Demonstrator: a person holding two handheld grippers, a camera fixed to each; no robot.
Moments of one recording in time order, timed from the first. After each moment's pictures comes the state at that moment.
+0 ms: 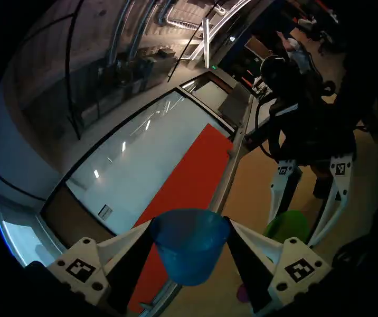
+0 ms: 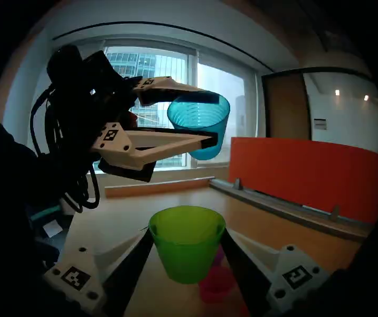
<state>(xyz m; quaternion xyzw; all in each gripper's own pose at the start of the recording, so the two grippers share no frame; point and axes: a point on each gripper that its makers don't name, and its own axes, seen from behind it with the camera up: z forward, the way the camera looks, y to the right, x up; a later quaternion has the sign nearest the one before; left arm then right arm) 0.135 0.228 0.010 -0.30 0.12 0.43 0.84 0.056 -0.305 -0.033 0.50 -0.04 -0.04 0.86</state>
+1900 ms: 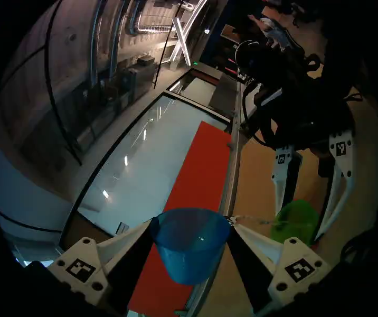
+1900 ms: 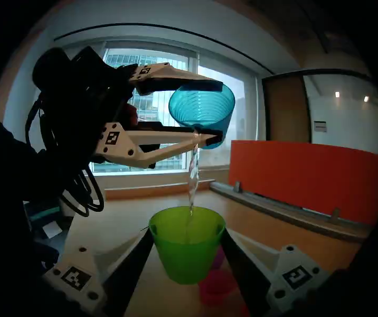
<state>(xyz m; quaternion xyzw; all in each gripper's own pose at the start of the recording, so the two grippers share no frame) 0.153 0.239 0.010 -0.28 0.16 0.53 0.79 0.063 -0.304 -0.029 0.50 -0.03 -0.04 0.86</state>
